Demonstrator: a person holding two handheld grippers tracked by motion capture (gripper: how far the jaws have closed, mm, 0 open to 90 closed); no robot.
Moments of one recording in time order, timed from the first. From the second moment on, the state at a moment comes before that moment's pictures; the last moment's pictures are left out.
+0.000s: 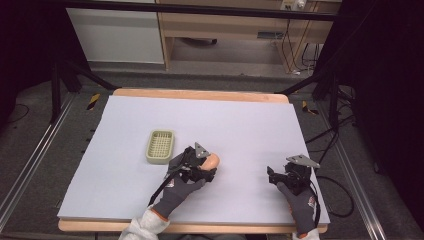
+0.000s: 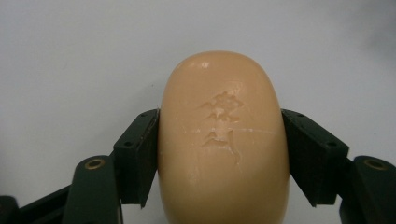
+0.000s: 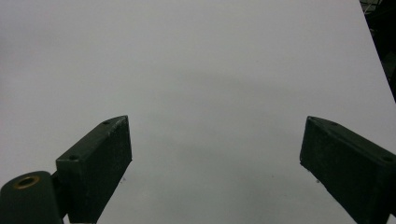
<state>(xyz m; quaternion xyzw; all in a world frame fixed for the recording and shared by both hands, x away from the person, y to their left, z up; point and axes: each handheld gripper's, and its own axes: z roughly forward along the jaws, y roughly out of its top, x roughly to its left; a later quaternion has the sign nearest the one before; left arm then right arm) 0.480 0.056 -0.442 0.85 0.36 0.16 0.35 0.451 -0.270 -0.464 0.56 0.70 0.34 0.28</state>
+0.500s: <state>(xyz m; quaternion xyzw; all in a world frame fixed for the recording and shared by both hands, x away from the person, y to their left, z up) 0.473 0.092 -0.422 0.83 0.38 0.17 0.37 0.450 -0.270 -0.464 0.56 0.70 0.34 0.29</state>
